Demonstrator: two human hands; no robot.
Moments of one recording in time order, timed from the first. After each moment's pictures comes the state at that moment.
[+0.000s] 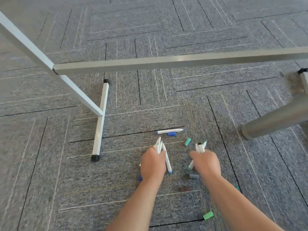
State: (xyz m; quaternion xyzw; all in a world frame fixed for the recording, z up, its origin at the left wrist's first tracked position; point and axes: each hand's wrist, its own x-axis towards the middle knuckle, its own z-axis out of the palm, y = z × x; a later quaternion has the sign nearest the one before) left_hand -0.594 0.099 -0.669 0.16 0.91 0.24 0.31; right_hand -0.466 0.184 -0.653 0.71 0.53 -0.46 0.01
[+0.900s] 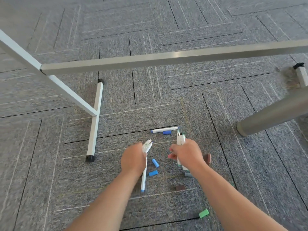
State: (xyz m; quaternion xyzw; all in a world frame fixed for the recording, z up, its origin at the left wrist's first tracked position) left_hand -0.641 0.081 -0.683 0.35 0.91 0.05 0.22; right_hand -0.497 0.191 -0.645 0.60 0.55 -0.58 0.00
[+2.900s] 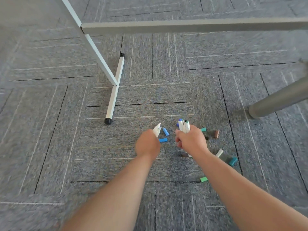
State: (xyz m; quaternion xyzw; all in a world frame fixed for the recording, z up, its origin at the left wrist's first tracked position) left_hand -0.585 0.029 -0.685 0.25 0.93 0.11 0.25; right_hand -0.473 0.123 -0.648 0.56 0.63 -0.54 -0.03
